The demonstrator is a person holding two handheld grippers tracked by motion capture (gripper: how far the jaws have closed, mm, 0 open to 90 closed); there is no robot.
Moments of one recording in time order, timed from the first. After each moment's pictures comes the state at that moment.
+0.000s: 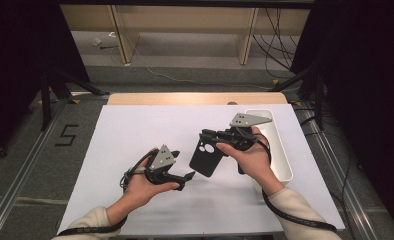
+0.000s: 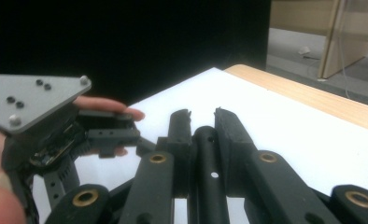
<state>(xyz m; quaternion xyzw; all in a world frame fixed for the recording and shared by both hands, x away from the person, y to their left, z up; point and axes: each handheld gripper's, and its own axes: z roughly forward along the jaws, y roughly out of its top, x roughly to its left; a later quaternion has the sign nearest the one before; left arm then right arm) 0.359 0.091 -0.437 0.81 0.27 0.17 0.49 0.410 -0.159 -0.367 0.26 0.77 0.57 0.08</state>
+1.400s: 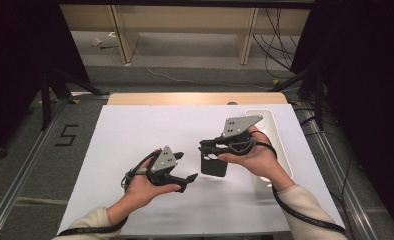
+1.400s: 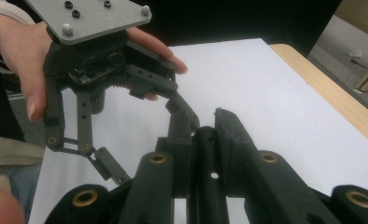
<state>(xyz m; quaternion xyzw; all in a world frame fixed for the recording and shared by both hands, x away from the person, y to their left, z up) 0.356 0.087 -0.436 0.82 0.25 0.16 0.50 0.405 -0.156 -0.353 0.10 0.86 0.49 0.08</state>
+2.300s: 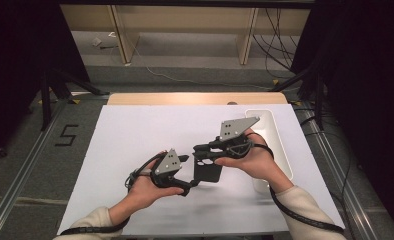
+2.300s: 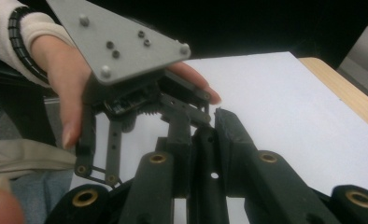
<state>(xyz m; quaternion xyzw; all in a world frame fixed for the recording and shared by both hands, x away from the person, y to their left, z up) 0.354 0.077 -0.440 0.83 0.21 0.14 0.50 0.396 -0.146 -0.350 0.06 0.86 0.51 0.04</state>
